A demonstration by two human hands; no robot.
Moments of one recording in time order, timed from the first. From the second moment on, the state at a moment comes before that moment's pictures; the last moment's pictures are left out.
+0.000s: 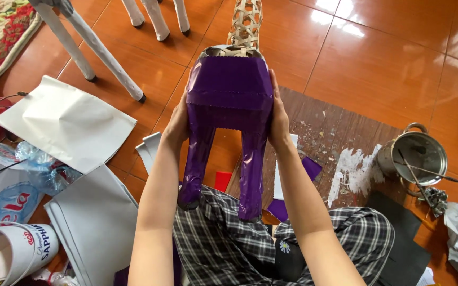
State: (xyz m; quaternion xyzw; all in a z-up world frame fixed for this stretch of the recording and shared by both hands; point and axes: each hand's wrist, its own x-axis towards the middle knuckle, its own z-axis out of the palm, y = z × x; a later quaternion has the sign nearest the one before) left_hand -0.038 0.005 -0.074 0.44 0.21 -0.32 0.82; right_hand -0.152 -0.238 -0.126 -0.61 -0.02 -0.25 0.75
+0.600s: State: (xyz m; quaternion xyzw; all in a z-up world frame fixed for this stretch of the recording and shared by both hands) left_hand -0.076 0.028 -0.068 0.62 -0.02 -0.24 0.75; right_hand -0.232 -0.204 -0.052 -0.02 -0.10 -0.10 0.99
